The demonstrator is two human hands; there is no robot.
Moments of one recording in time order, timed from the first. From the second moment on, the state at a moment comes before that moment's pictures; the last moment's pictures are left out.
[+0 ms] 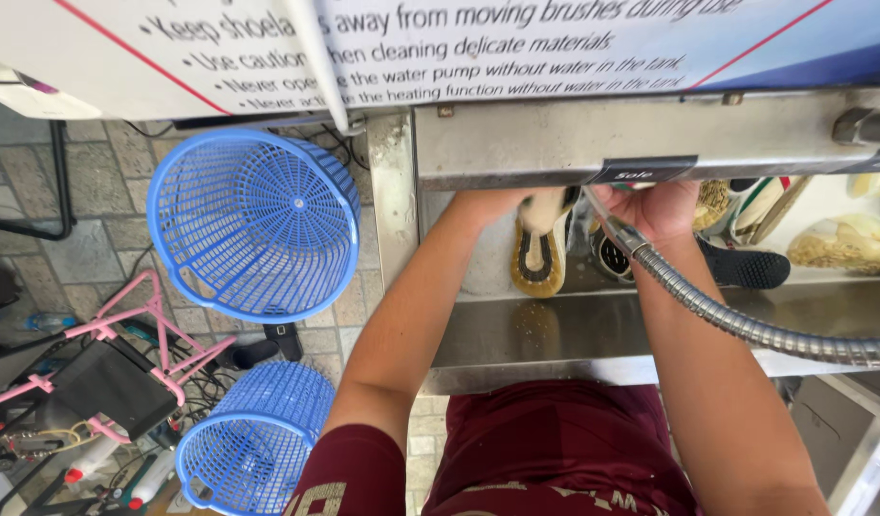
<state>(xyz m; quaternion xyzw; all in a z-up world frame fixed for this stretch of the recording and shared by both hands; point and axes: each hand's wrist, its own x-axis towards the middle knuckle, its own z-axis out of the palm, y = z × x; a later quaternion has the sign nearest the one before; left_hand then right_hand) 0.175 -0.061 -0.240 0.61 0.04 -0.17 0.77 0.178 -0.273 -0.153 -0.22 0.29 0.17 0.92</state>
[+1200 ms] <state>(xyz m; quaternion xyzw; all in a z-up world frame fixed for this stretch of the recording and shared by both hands) 0.168 -0.066 -0.228 0.41 0.14 -0.25 0.87 0.179 -0.285 -0.148 -0.16 0.28 0.21 0.92</state>
